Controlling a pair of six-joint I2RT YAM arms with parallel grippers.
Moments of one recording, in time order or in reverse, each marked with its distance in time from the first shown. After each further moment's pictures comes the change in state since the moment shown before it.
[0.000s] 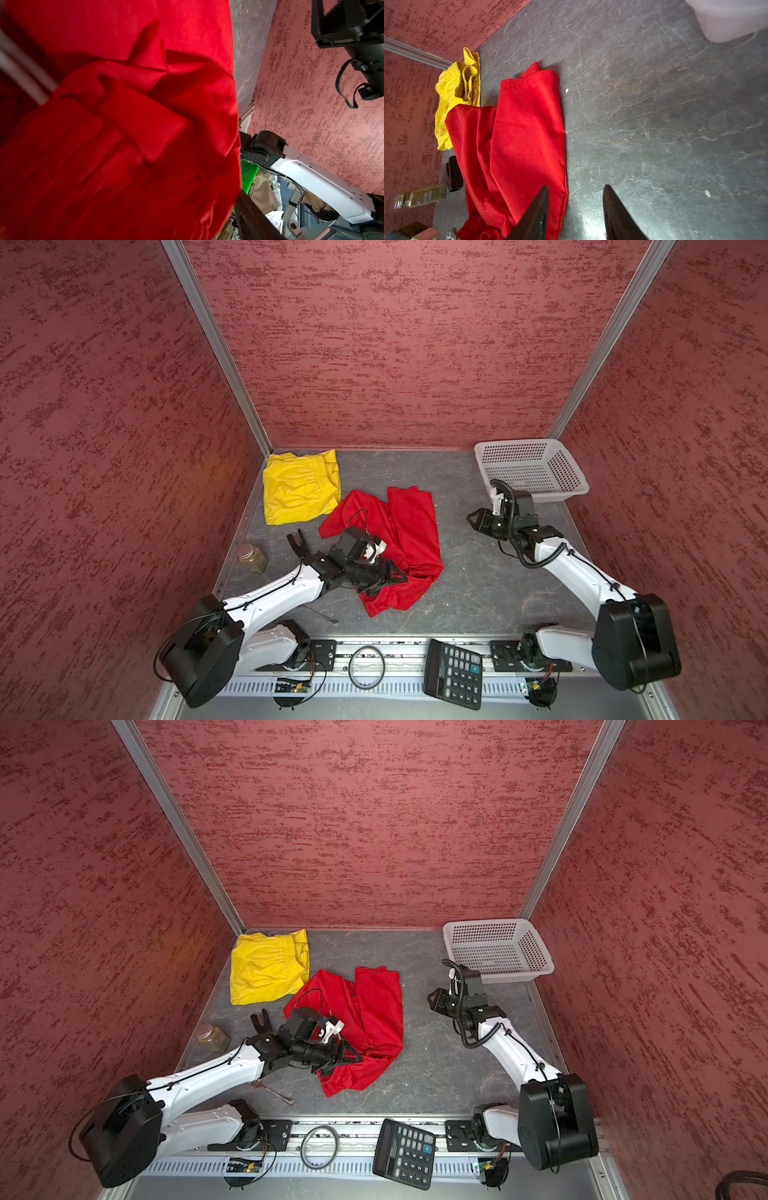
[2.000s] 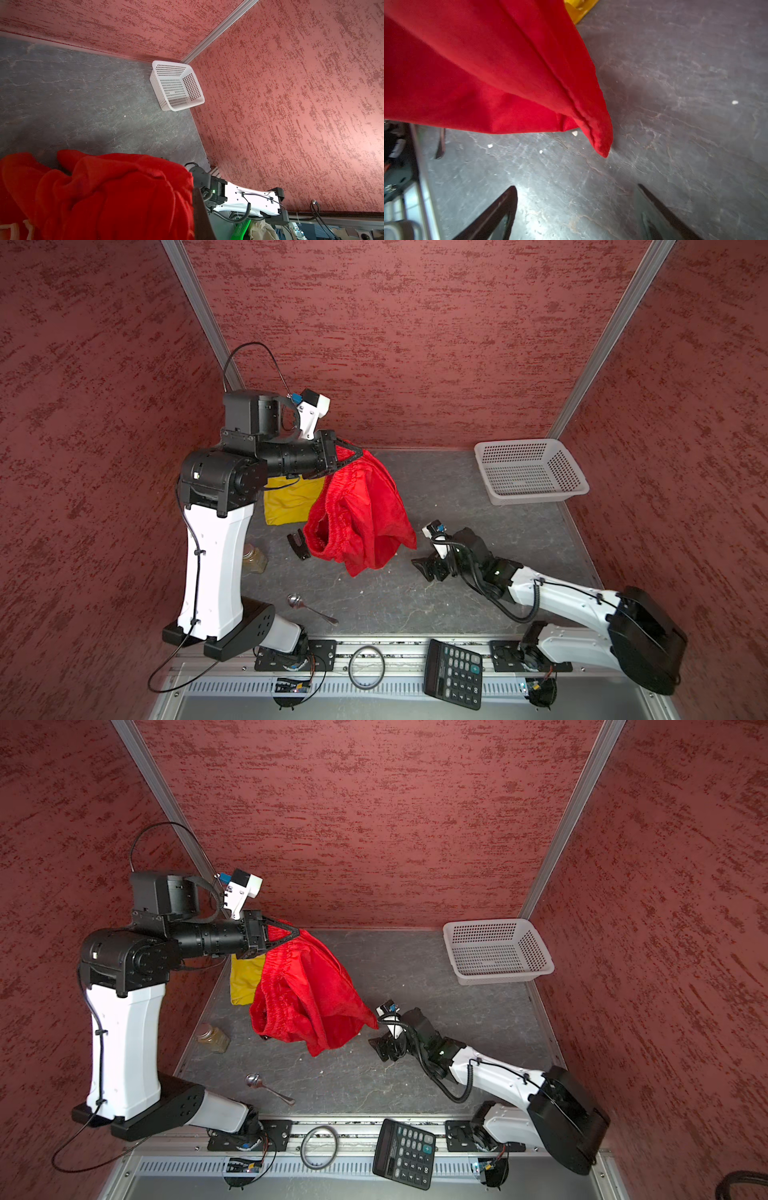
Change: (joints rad) left arm 0.446 0.290 1.779 -1.161 -0.008 0.460; right arm 0.602 0.010 -0.218 0.376 0.208 -0.390
